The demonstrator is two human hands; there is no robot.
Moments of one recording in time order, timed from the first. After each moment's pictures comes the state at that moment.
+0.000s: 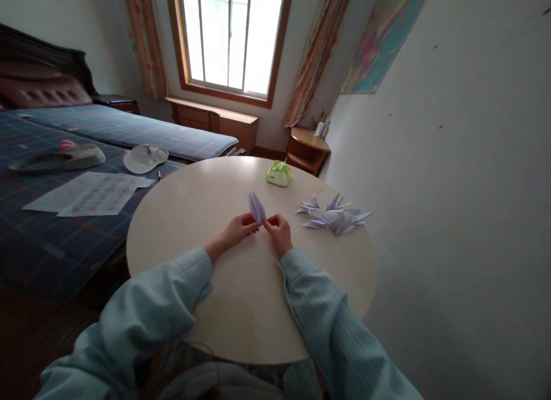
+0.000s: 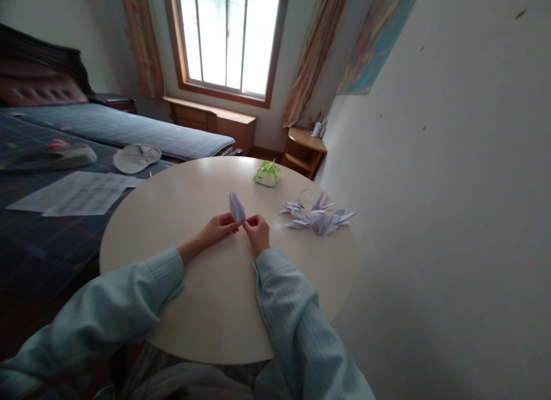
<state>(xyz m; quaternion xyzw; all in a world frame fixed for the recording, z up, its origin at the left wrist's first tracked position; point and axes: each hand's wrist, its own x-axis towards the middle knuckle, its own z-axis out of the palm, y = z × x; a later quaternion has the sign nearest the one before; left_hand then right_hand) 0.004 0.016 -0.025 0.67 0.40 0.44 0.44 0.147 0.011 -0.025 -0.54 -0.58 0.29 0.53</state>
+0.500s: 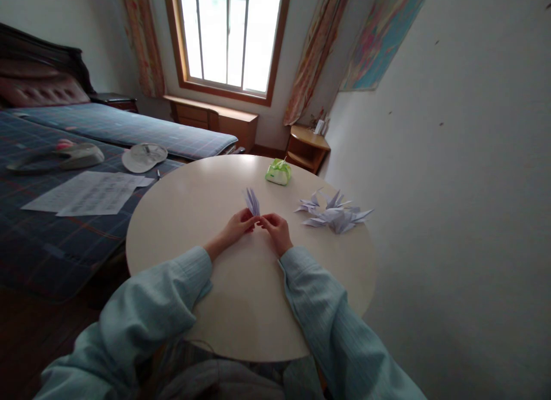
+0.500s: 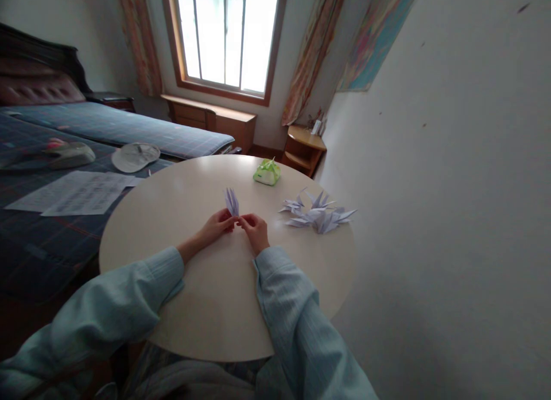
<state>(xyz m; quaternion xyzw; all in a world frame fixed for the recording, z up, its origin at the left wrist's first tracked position) 0.004 0.021 -0.030 0.64 0.40 0.47 0.46 0.143 0.008 -0.022 -0.44 -0.60 0.41 0.54</state>
